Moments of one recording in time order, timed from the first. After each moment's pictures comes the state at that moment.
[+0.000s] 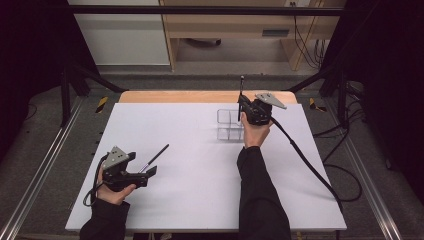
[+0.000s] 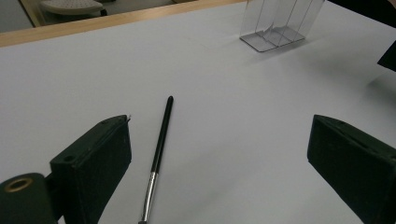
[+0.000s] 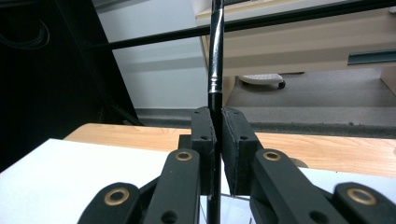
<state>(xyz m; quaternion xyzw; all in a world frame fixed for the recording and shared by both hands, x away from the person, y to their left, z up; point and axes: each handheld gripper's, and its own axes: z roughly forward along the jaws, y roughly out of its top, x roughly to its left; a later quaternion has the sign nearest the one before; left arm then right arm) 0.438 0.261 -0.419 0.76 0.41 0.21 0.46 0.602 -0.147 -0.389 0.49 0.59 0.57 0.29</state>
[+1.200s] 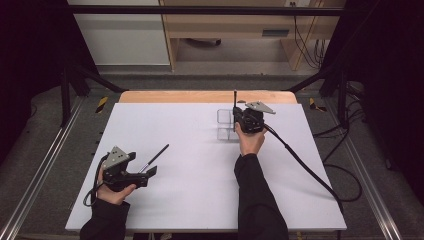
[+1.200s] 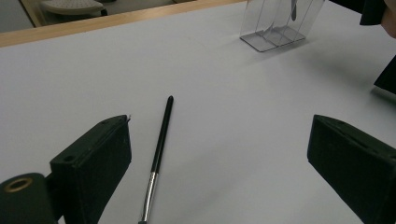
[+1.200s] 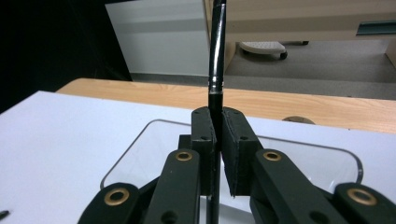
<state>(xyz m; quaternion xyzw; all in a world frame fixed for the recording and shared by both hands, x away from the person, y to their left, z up) 0.438 0.261 -0.419 0.76 0.41 0.21 0.46 0.598 -0.132 -0.418 0.50 0.65 0.51 0.28</state>
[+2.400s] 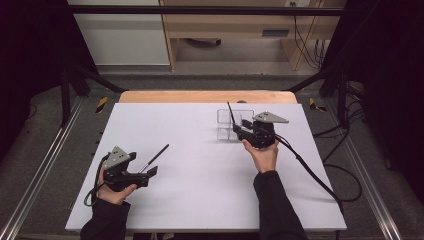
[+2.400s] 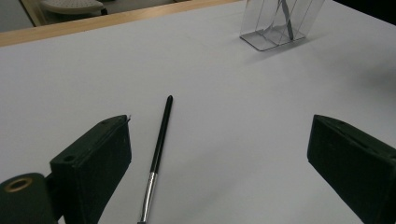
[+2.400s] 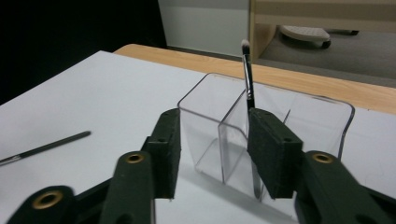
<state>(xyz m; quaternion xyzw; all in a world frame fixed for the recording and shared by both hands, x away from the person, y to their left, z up) 0.439 0.259 -0.419 0.76 0.41 0.21 0.46 0.534 -0.157 -0.394 0.43 0.71 0.51 0.22</state>
